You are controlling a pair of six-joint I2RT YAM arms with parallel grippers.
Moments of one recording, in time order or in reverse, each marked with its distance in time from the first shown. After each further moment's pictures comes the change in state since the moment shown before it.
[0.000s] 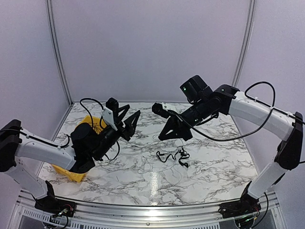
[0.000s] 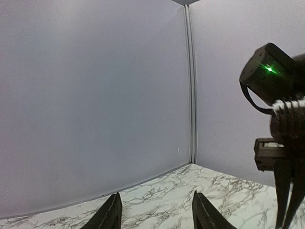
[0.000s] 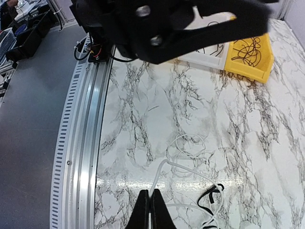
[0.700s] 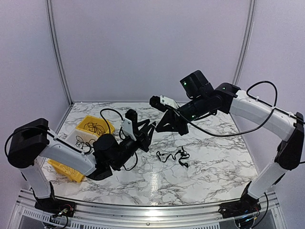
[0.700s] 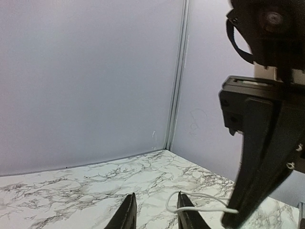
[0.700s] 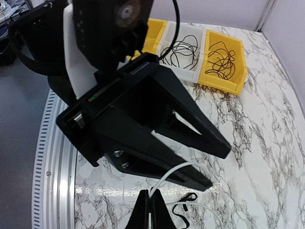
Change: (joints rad) left arm -0.110 0.243 0.100 0.058 -0.089 -0.186; right arm 0.013 -0.002 0.031 0.093 0.109 0.027
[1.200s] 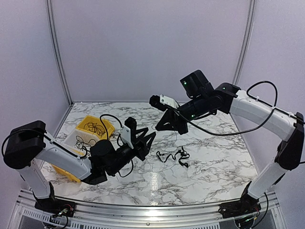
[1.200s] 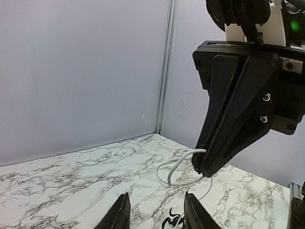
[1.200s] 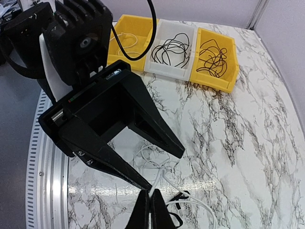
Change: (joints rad) left arm -0.029 -0.037 -0.088 -0.018 0.047 -0.016; right arm 0.000 -0.002 0.001 0.012 0.031 0.006
